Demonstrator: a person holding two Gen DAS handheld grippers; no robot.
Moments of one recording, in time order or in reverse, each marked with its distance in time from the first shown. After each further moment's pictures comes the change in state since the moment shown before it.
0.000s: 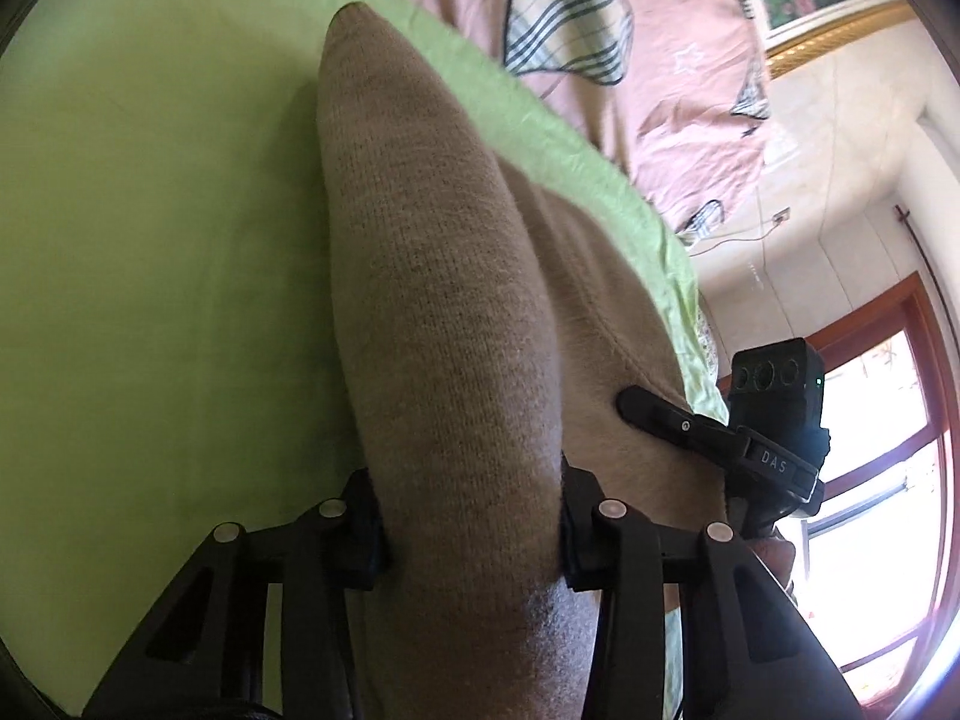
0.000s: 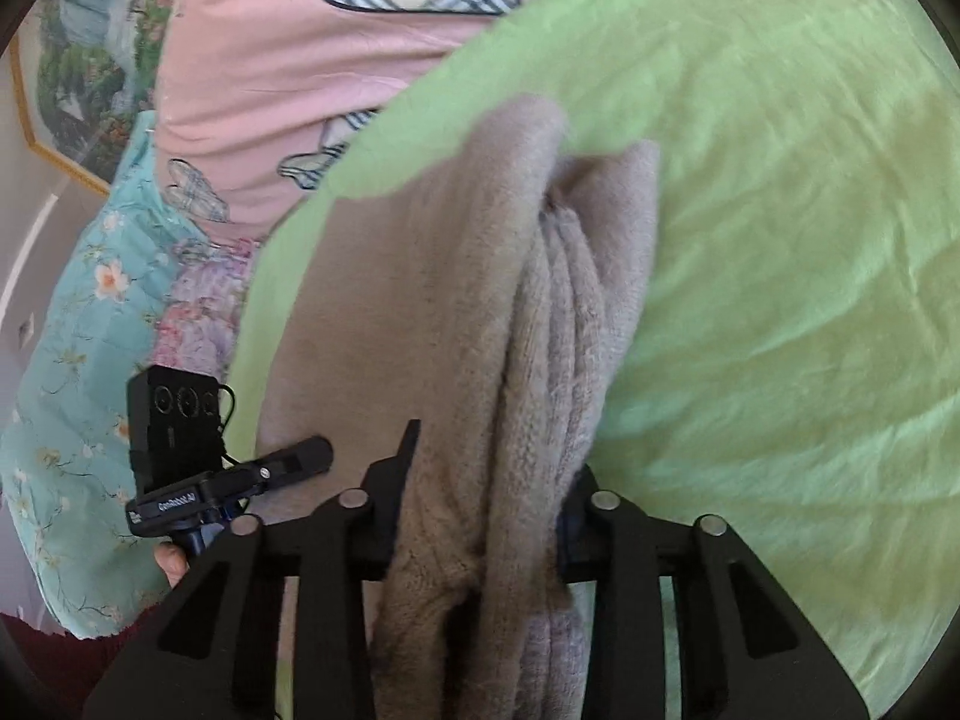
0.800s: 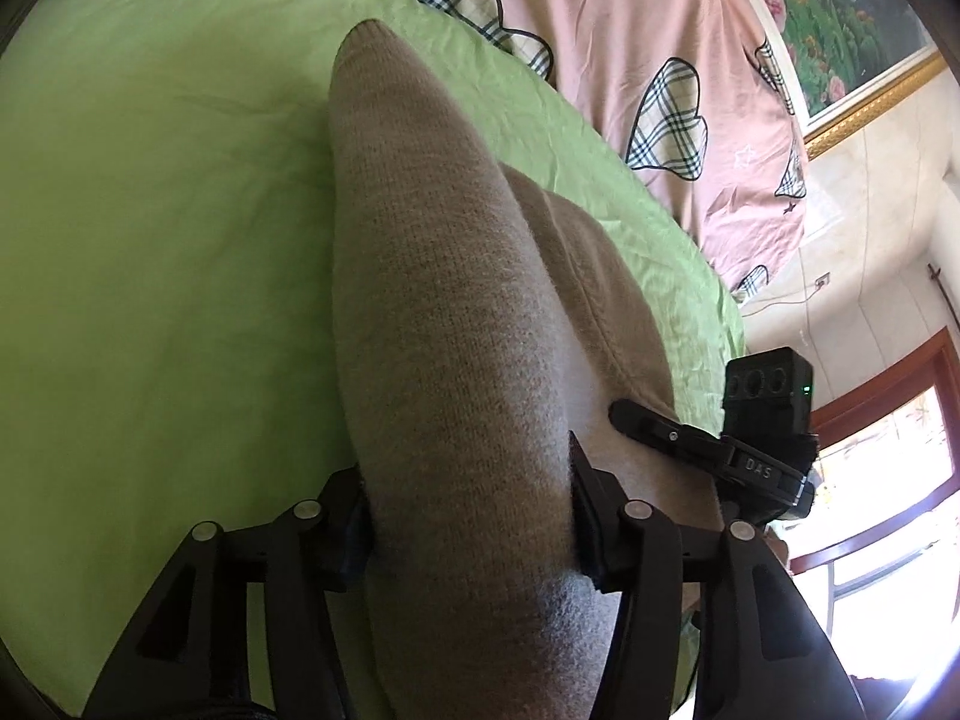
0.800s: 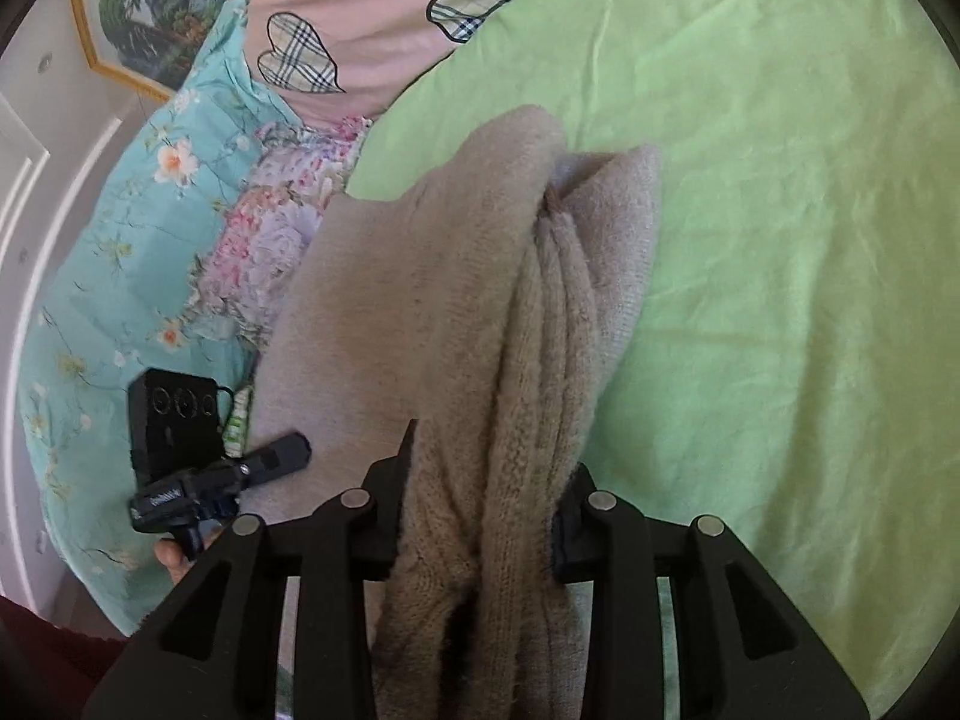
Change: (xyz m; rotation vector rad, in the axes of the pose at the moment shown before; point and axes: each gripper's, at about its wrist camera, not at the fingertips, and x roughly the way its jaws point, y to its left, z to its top) left arm -0.158 0.110 -0.084 -0.114 -0.137 0.136; right arm 0.121 0.112 -0.069 -0.115 0.144 0.123
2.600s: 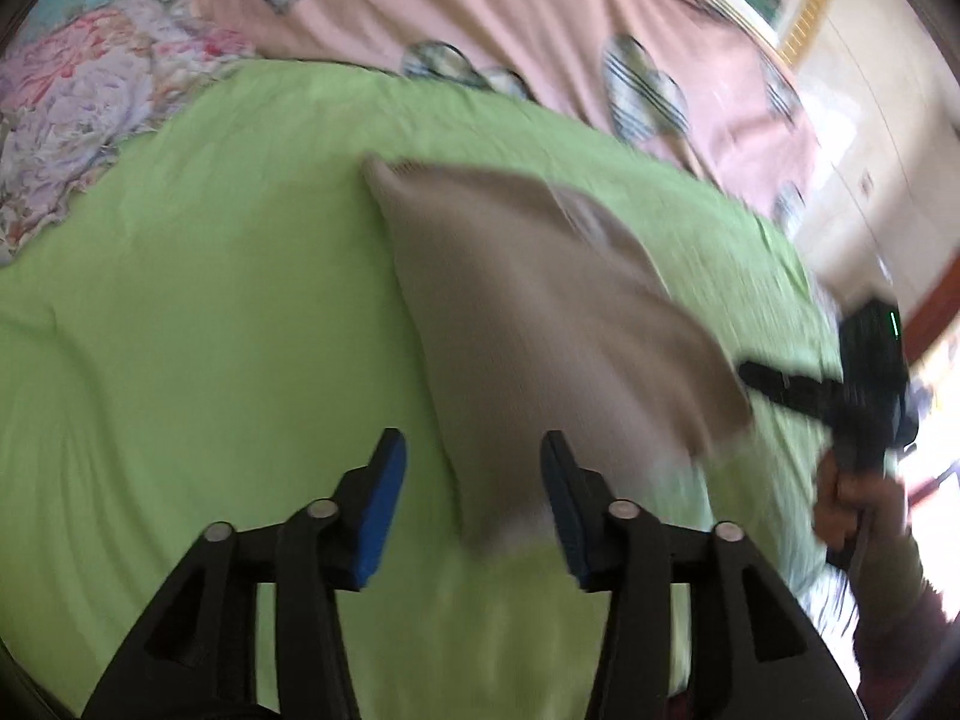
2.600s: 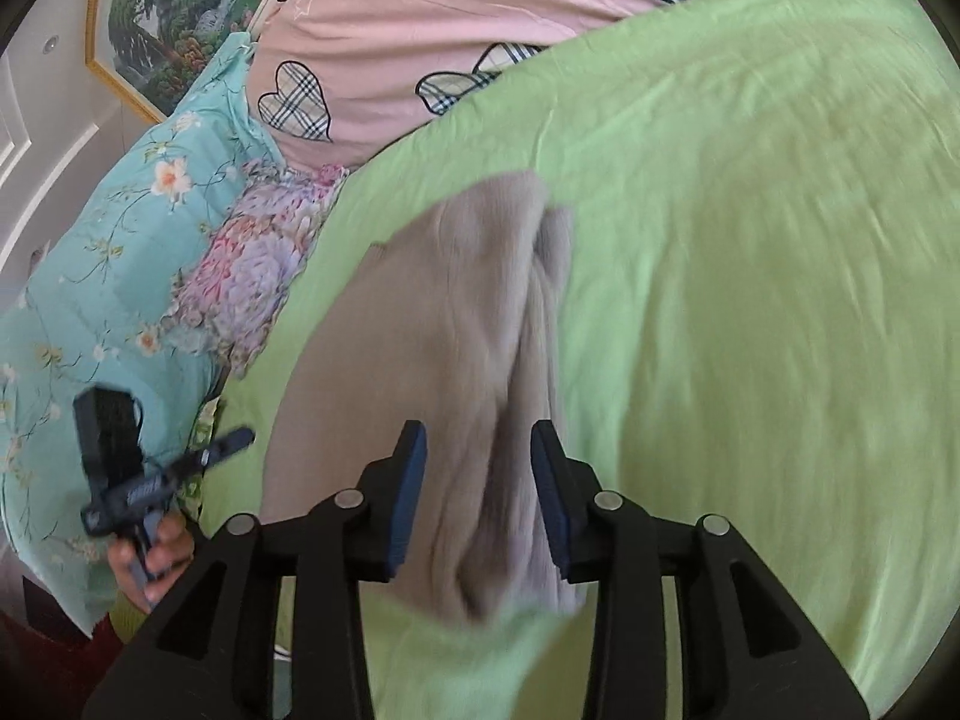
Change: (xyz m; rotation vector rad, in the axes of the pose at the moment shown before) left arm -0.101 -0.061 -0.108 0.282 -0.075 0.290; right arm -0.097 0.025 -0.076 -0.007 -0.163 -0.156
